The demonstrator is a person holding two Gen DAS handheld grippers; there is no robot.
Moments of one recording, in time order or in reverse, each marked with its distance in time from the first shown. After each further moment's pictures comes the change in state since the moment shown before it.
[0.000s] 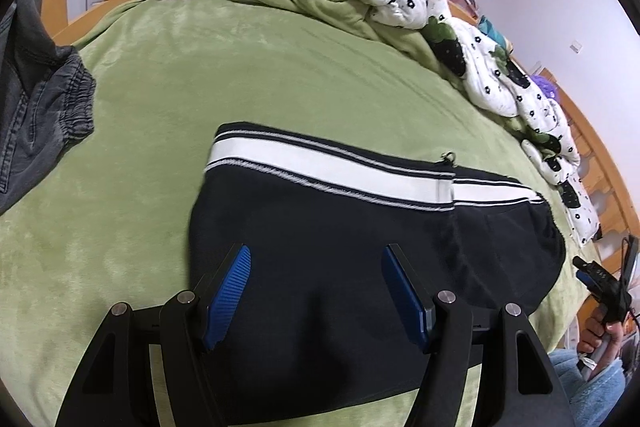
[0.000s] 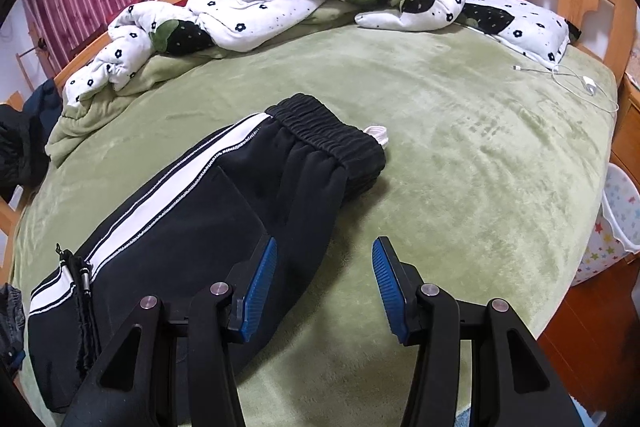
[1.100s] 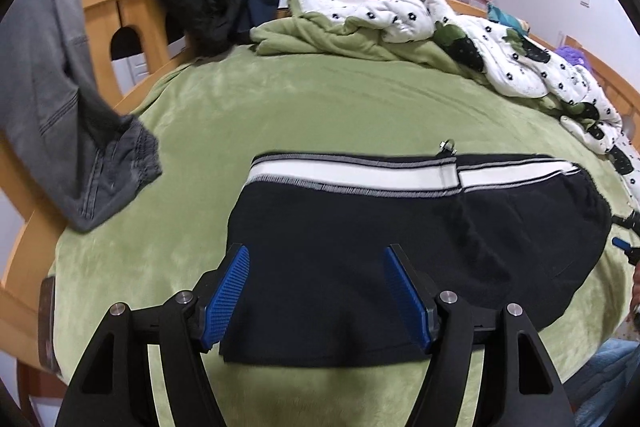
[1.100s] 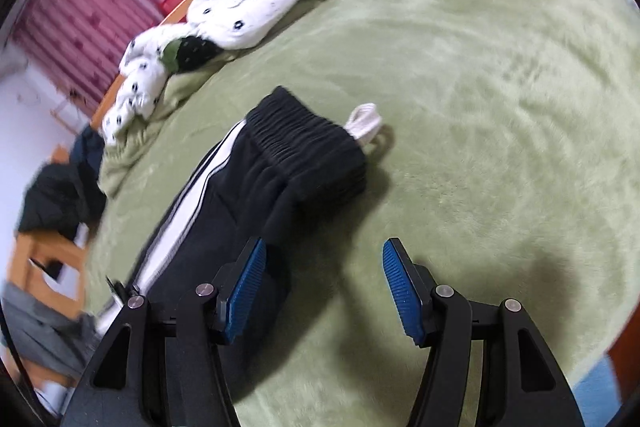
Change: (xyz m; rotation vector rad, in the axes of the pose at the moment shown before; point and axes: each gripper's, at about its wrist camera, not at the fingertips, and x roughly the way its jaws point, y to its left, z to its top) left arm -0.050 -0.067 -0.049 0.141 -0.146 0.317; right arm 0.078 -0.082 0.026 0.246 0.159 0.361
